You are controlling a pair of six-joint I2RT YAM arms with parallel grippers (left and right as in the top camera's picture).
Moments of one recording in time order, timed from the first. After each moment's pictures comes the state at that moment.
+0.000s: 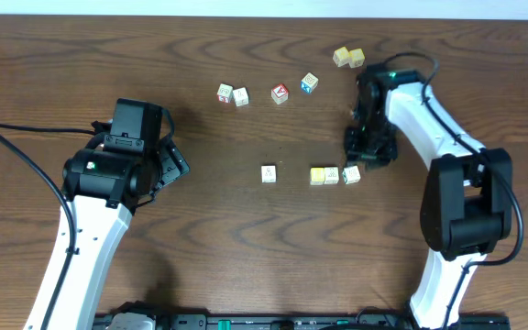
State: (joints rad) left arm -0.17 1.25 1.19 -1.14 -0.17 -0.70; right arm 0.18 2.07 1.58 -1.22 -0.14 0.27
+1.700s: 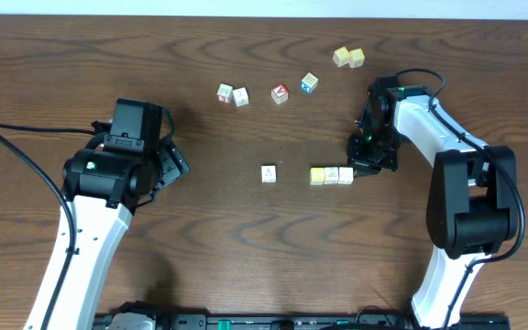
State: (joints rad) left arm -0.17 1.25 1.19 -1.14 -0.17 -0.70; right arm 0.13 2.07 1.42 -1.06 -0.26 0.25
